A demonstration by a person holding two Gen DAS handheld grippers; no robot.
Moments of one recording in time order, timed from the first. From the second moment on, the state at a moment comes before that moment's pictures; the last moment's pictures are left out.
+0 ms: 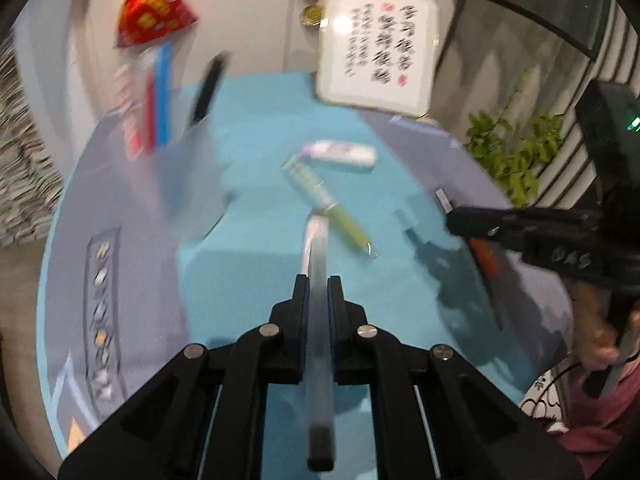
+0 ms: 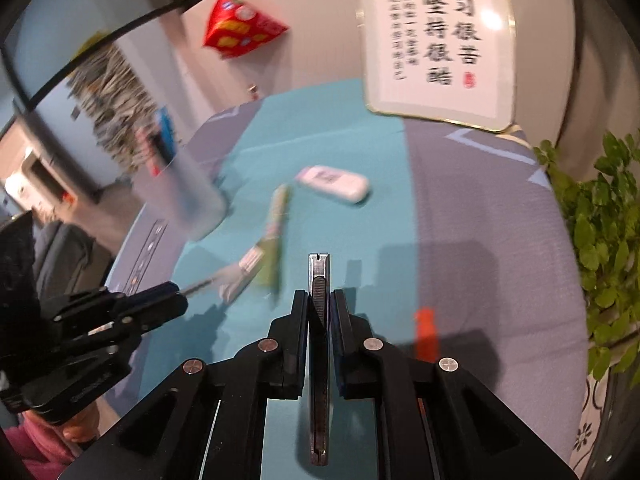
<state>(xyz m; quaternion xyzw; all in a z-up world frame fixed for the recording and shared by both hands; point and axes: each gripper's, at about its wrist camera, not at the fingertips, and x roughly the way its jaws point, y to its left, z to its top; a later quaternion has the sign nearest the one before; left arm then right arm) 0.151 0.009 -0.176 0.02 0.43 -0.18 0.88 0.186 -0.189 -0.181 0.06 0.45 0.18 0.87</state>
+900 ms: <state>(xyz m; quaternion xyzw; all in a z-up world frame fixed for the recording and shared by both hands) 0.167 0.023 -0.211 0.05 0.45 -0.15 0.88 0.191 -0.127 -0.214 -0.03 0.52 0.16 0.84</state>
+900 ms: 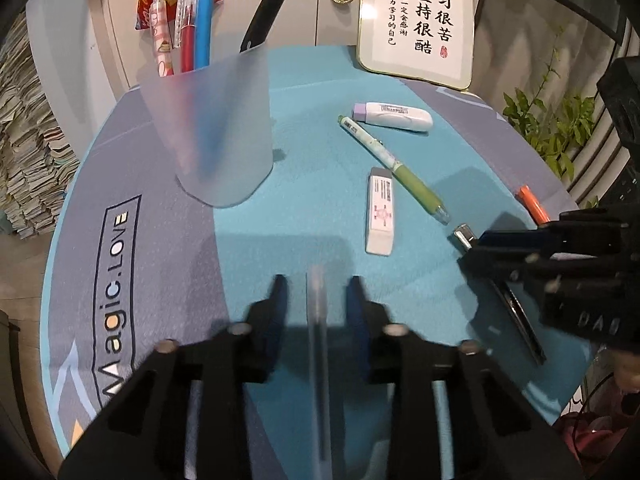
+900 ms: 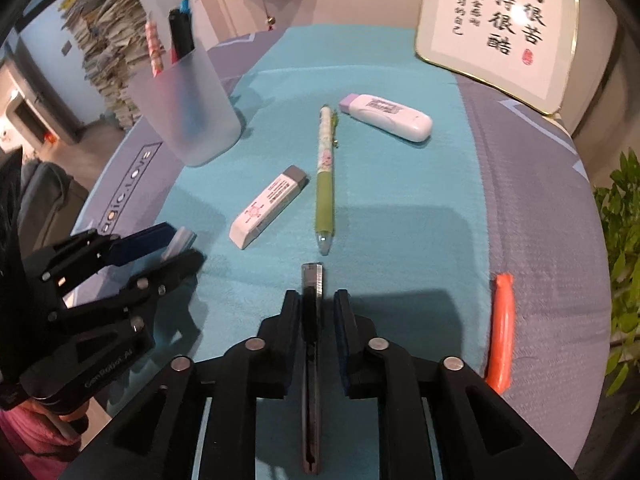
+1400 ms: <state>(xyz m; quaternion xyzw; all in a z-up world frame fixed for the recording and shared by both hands) 0.150 0.046 -0.178 0.00 0.43 -0.15 0.89 0.185 -0.121 -0.190 -0.03 0.49 0.16 0.85</state>
